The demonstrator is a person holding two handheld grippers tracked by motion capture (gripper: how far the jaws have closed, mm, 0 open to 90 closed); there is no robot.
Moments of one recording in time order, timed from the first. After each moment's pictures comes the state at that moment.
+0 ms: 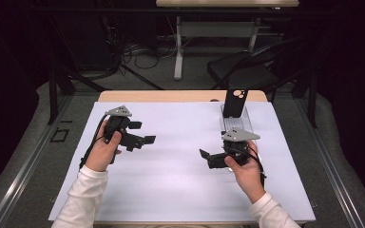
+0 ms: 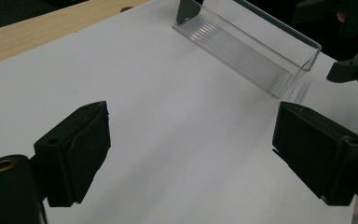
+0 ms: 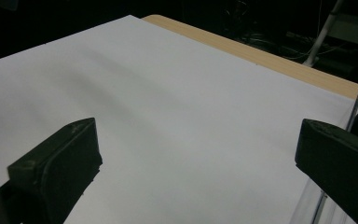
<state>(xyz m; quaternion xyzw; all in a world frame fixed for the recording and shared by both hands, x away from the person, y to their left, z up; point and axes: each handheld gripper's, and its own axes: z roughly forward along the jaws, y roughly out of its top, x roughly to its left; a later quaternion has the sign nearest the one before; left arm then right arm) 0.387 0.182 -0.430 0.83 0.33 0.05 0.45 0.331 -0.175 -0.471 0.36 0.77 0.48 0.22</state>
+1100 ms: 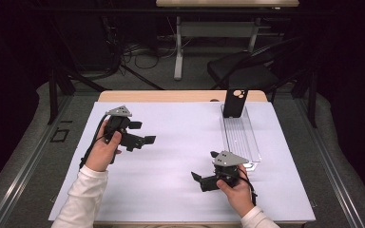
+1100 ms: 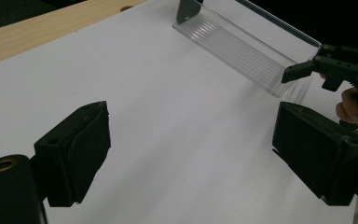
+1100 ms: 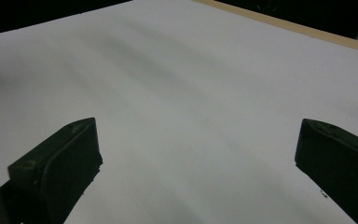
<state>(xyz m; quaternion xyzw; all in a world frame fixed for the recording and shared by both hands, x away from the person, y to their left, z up) 0.388 0.182 -0.430 0.83 0.33 0.05 0.45 0.300 -0.157 -0.531 0.32 0.78 0.50 0.19</state>
